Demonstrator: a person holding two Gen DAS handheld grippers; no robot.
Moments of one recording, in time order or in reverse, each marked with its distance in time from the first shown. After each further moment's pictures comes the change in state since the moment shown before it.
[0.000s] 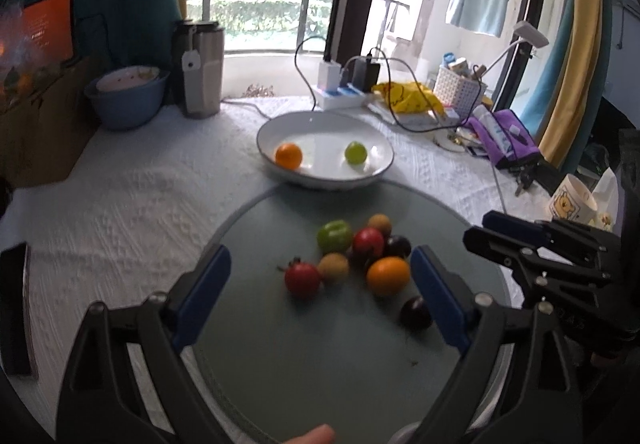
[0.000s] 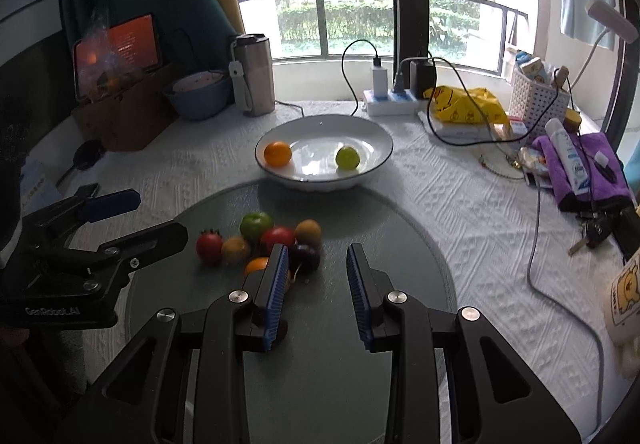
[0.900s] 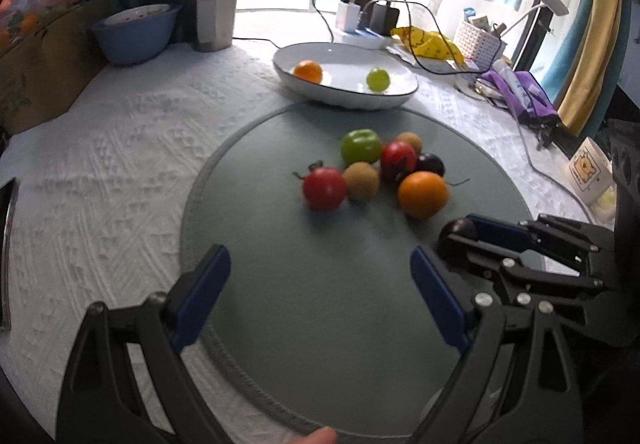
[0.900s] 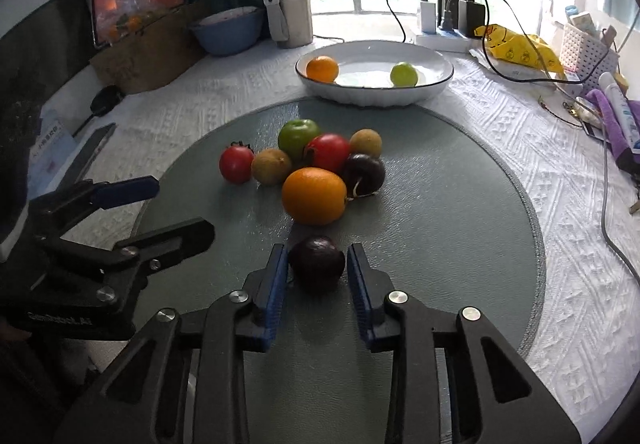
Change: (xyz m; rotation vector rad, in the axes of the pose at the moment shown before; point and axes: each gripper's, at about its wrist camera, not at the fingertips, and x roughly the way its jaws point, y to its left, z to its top) left arm 0.026 0.009 -0.047 -0.026 0.135 0.029; right arm 0.042 0.022 -0.041 -0.030 0.143 0.119
